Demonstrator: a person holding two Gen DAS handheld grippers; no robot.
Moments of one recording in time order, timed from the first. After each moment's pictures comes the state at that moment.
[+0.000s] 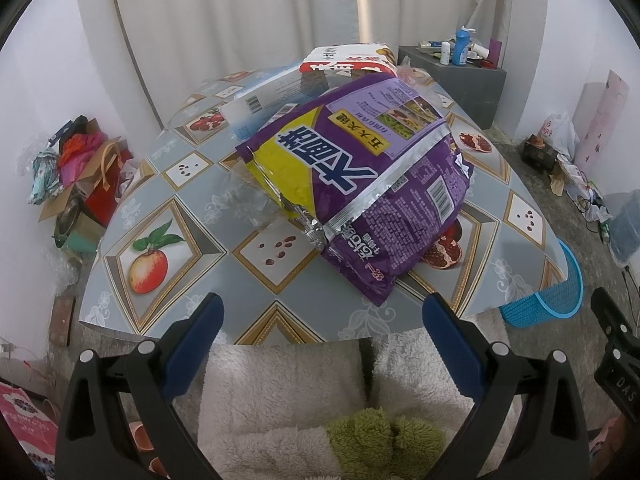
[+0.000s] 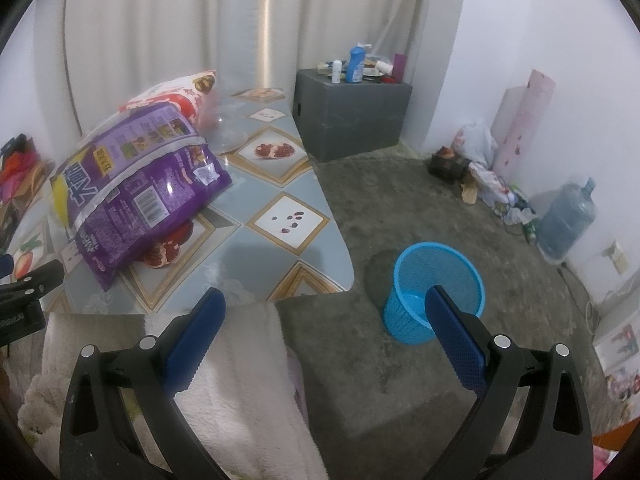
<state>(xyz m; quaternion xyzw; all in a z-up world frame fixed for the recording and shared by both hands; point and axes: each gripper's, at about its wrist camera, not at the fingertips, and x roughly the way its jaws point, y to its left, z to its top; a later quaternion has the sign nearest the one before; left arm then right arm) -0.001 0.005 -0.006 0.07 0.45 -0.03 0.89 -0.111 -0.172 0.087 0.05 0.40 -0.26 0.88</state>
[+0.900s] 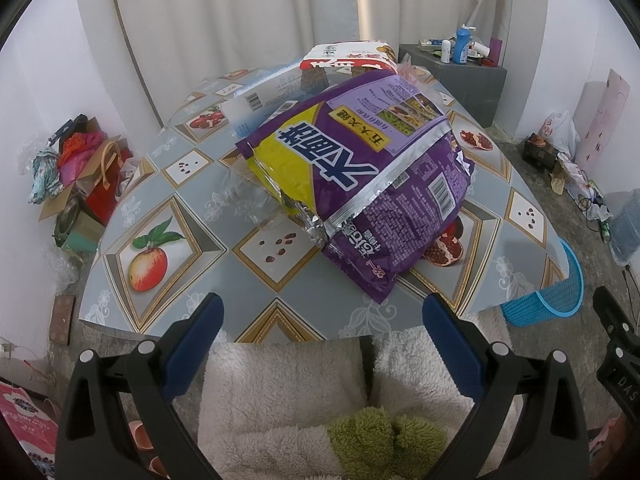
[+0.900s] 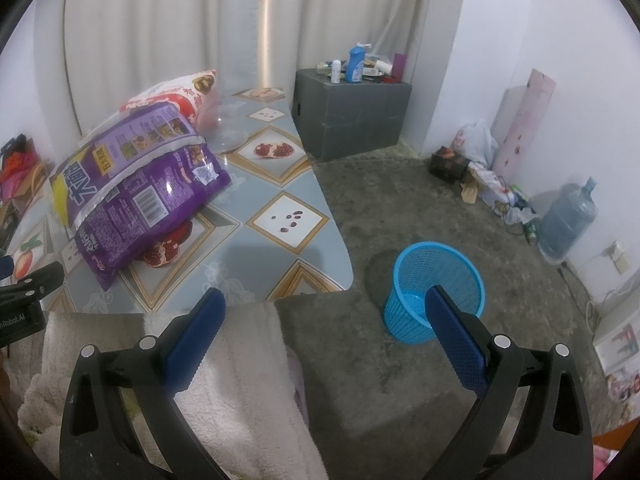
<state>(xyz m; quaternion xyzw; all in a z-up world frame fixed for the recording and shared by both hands) -0.002 0.006 -0.006 0.07 0.45 -0.03 0.89 -0.111 -0.172 0.087 0.05 0.40 -0.25 0.88</state>
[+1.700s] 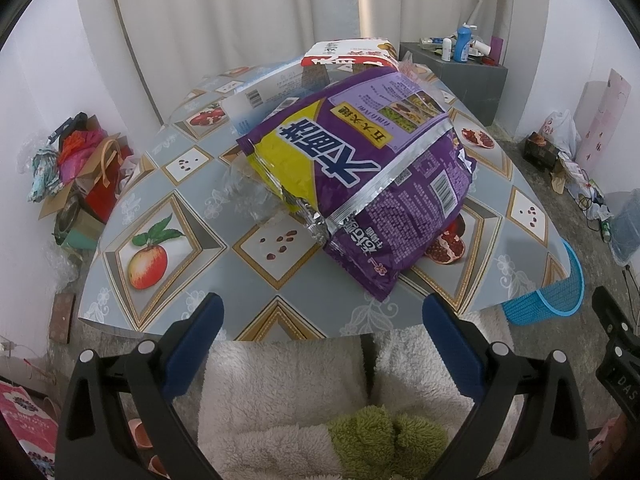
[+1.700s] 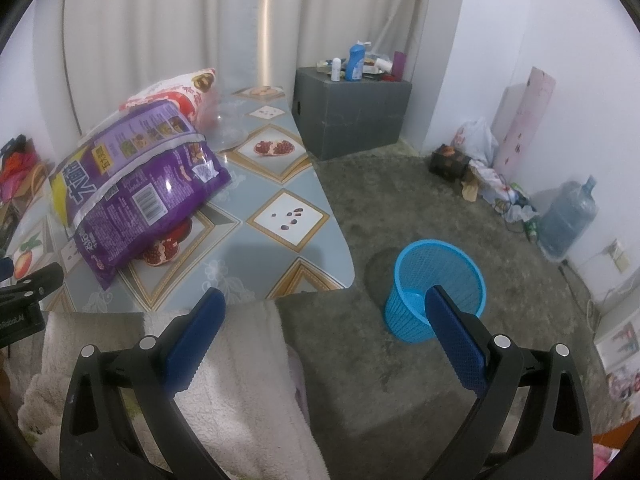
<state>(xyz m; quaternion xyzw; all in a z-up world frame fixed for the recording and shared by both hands) -0.001 0.006 -0.006 0.07 0.45 -0.03 0.89 -0.111 -0.170 0.088 0.05 0.40 -0.25 0.88</state>
